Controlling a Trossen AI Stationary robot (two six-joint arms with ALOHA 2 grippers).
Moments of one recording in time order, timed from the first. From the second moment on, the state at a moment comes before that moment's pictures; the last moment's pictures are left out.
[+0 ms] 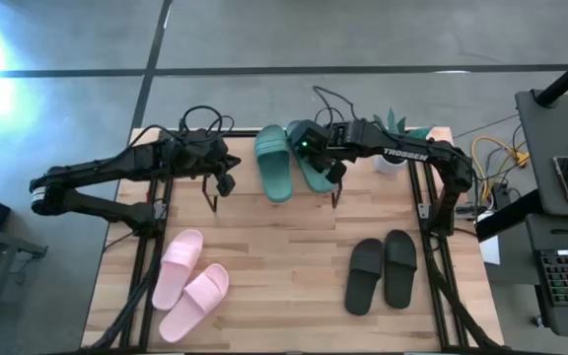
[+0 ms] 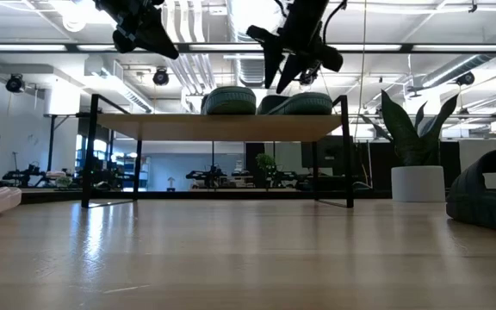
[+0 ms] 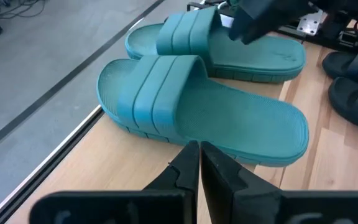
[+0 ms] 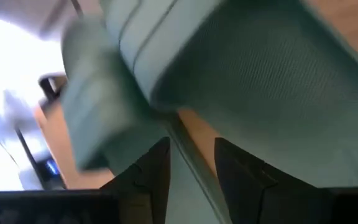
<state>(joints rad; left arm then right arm) 0.24 1.03 1.07 -0.62 -0.25 -0.17 -0.23 1.81 1.80 -1.03 0.22 1.80</state>
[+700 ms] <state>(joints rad) 0.24 1.01 1.02 -0.69 -0.11 -0.28 -0.22 1.78 2.05 -1.46 0.24 0.78</state>
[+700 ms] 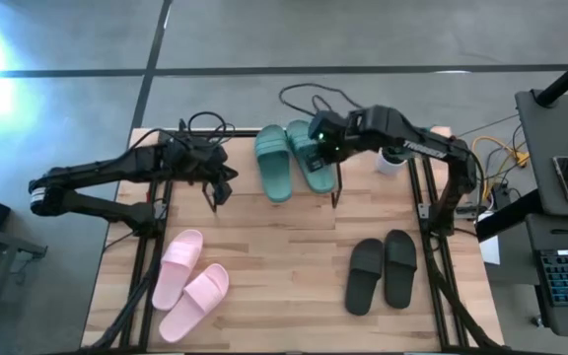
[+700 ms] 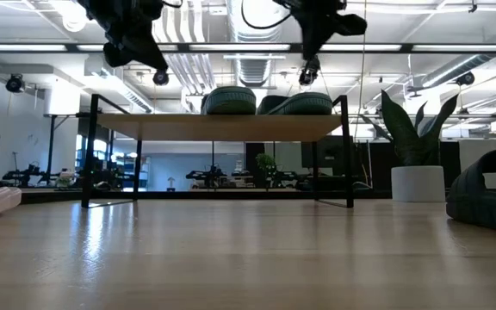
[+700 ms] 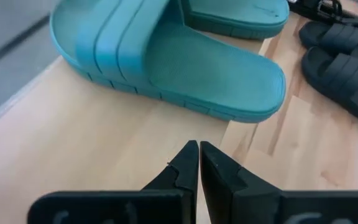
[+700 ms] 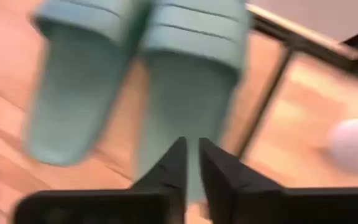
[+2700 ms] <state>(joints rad) 0.42 1.01 0.99 -0.80 0.07 -0.46 -0.40 1.95 2.01 -1.28 0.08 0.27</state>
